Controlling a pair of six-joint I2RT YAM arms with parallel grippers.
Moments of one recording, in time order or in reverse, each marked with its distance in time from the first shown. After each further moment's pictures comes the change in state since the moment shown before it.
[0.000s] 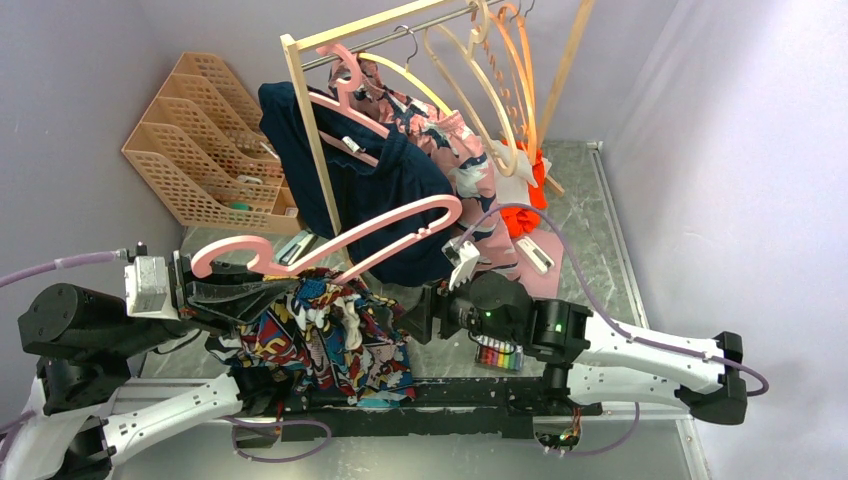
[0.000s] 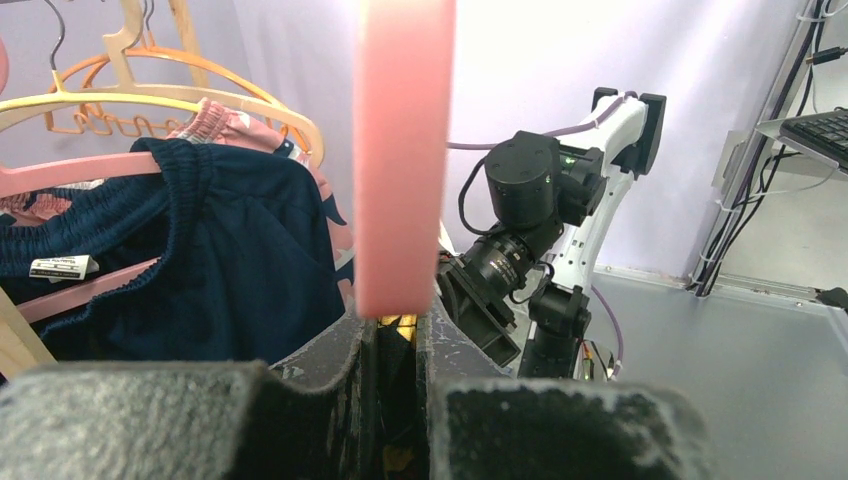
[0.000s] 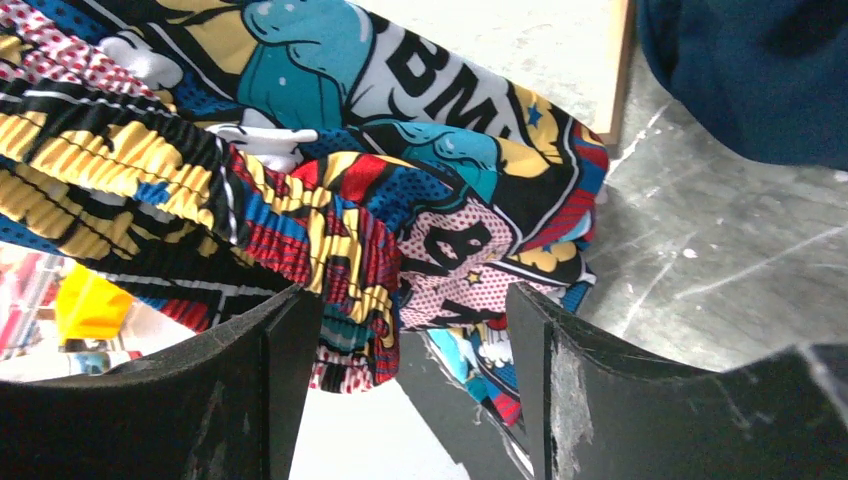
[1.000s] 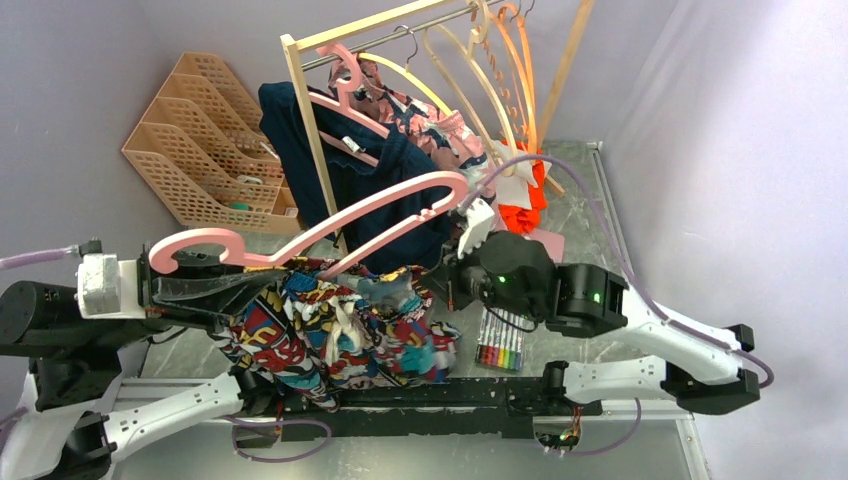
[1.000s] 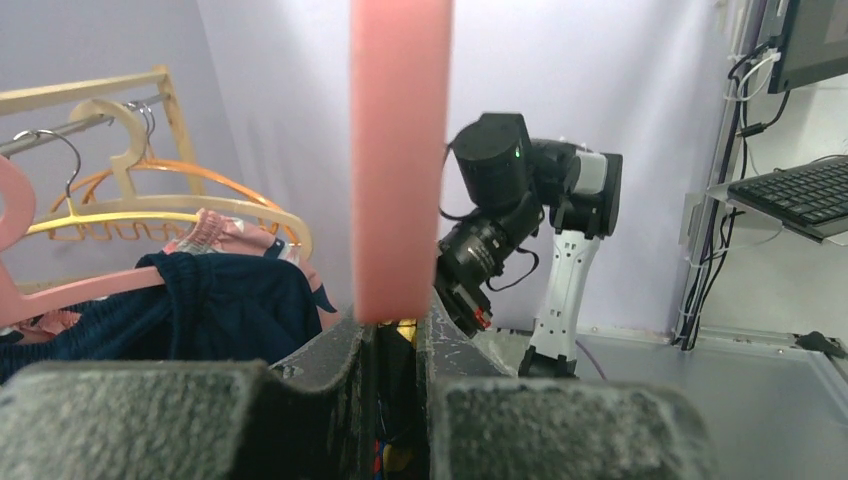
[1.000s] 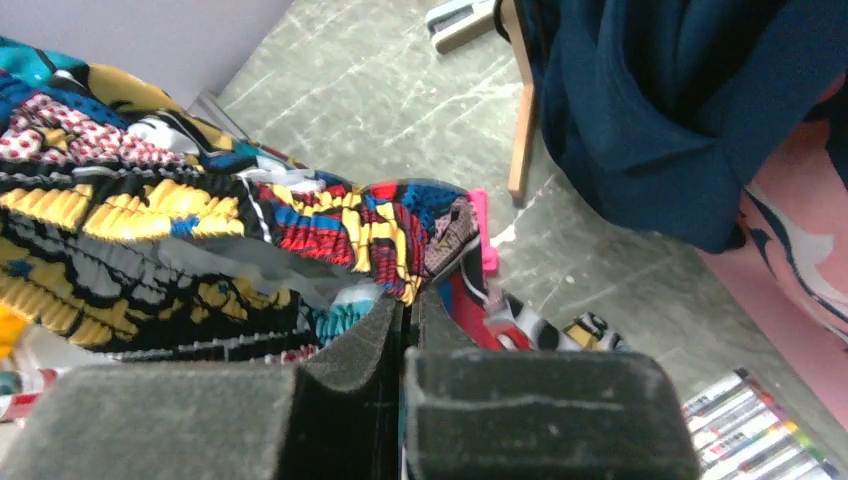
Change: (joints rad) left arm 0.000 0.042 0.071 0.140 0.058 -0.005; right arm 0.002 0.080 0.471 -0.362 0.124 -0.179
